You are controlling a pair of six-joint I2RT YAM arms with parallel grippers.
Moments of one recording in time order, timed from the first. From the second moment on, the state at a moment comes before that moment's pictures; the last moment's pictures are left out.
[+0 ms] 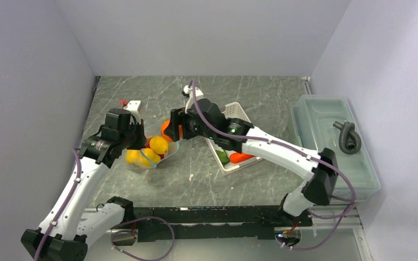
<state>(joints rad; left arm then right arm) -0.29 0.92 1.00 -0.83 0.00 -0.25 1.03 1.53 1.44 -0.32 0.10 0.54</state>
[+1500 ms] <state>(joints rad) -0.29 0.92 1.00 -0.83 0.00 -0.25 1.07 1.73 1.53 -0.27 0.08 0.57</state>
